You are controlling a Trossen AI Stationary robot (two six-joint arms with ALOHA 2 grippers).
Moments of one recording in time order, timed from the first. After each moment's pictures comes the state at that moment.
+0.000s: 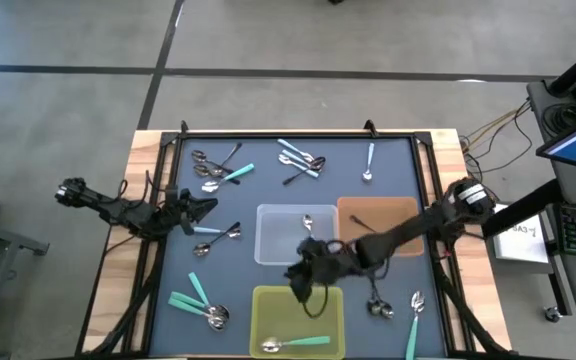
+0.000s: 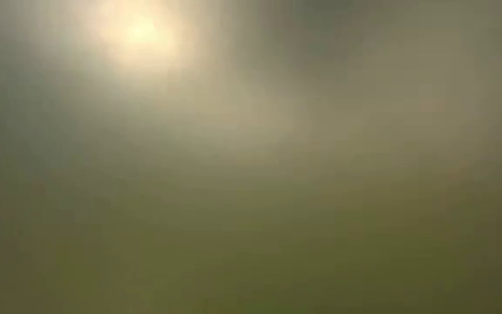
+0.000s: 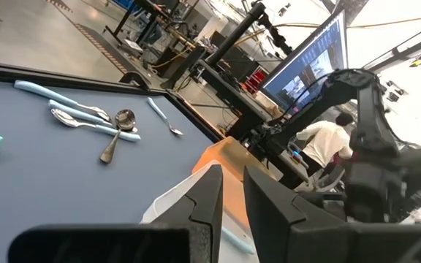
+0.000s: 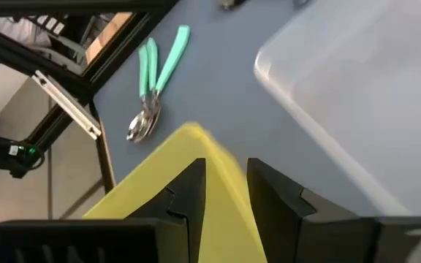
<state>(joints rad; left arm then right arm) -0.38 0.05 0.02 0.06 -0.74 -0.68 0.40 1.79 1.20 -0.02 0.29 0.98</state>
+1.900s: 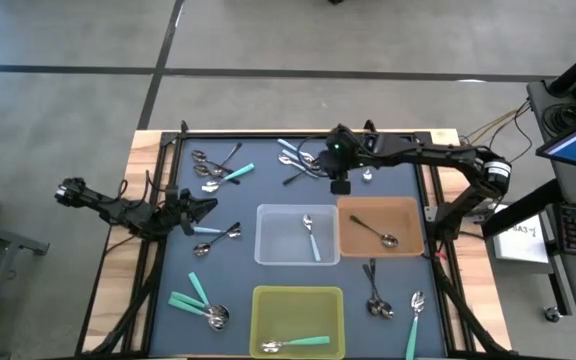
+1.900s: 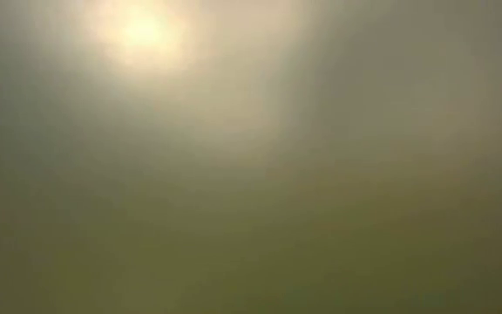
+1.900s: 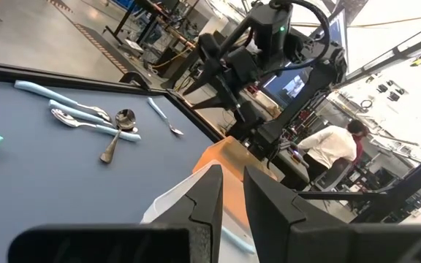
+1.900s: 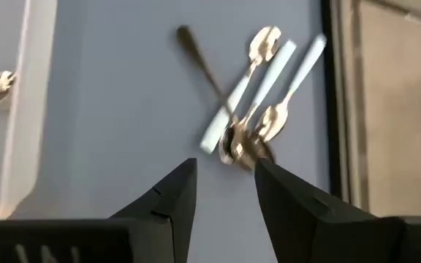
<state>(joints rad) -0.38 0.05 0.02 0.07 -0.74 -0.68 -0.42 1.58 1.17 -0.52 0.02 -0.54</state>
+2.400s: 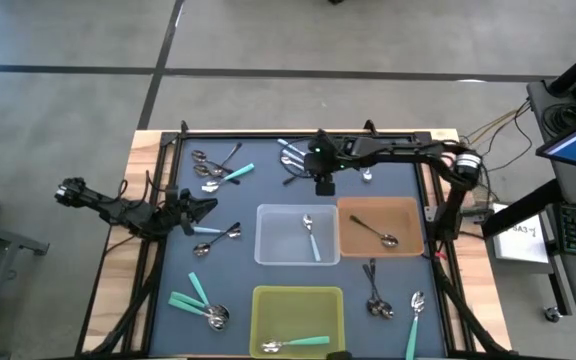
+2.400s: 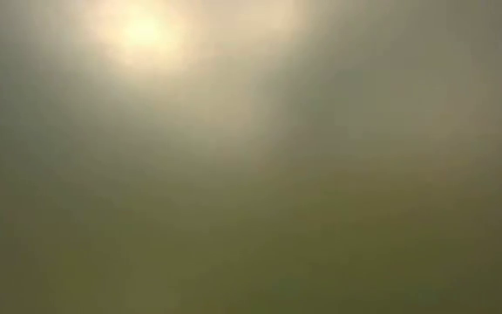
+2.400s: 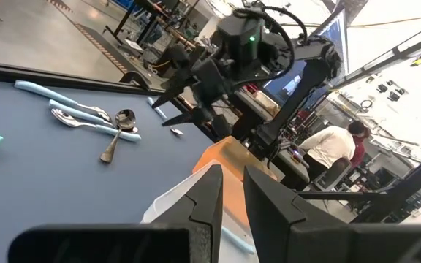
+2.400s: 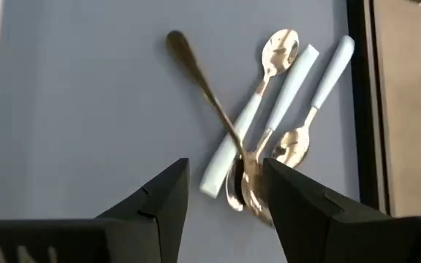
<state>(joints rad) -0.38 0.05 0.02 0.07 -0.74 -0.68 -0.42 1.80 1.25 -0.42 0.03 -0.50</state>
